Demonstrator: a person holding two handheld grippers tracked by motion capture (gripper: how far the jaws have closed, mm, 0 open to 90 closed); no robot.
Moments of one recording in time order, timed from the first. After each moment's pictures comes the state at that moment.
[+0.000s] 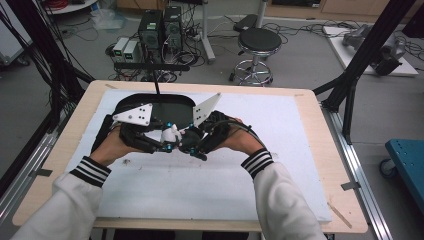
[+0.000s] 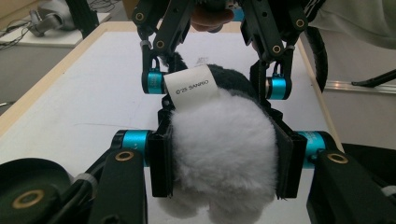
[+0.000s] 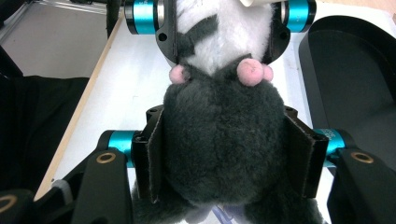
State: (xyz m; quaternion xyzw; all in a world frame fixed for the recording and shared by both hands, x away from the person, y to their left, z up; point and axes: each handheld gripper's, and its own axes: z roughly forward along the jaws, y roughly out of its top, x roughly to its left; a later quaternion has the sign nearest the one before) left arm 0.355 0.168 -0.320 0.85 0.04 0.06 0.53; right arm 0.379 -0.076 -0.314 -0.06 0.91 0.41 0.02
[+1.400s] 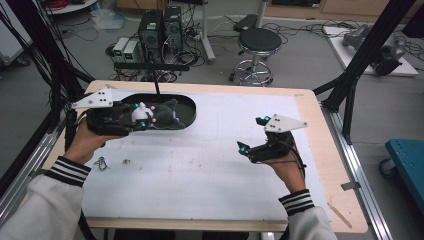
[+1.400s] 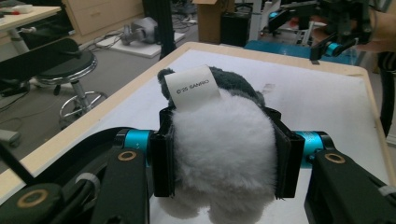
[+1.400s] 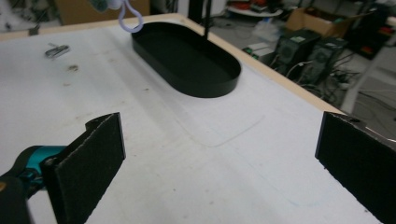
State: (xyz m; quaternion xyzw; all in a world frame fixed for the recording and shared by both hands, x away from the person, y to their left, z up) left arm 0.356 0.240 -0.296 0.79 0.17 0.15 0.57; right arm 0.324 -0.231 -0.343 0.26 0.79 0.51 0.23
